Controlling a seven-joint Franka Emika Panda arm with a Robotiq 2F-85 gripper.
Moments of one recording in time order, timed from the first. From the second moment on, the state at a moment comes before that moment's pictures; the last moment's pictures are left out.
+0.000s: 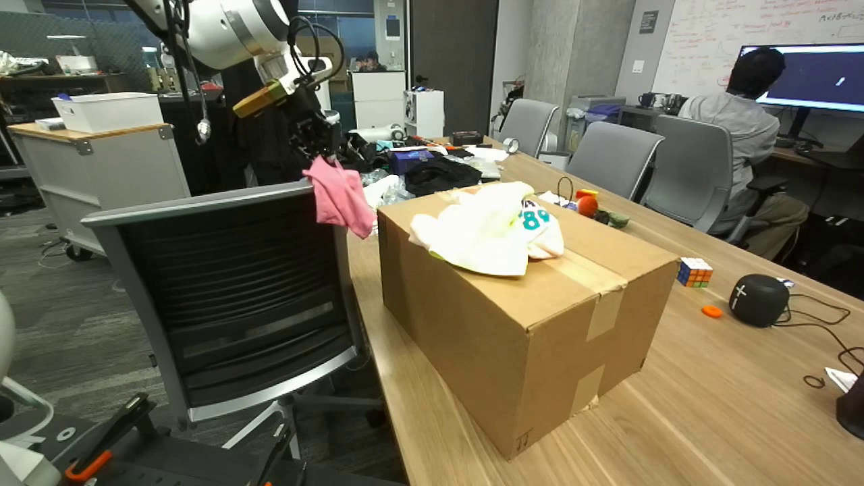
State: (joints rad) arm 0.16 0.36 0.00 -1.70 -0.43 1.95 0.54
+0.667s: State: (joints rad) arm 0.15 0.29 -0.01 -1.71 -0.43 1.95 0.54
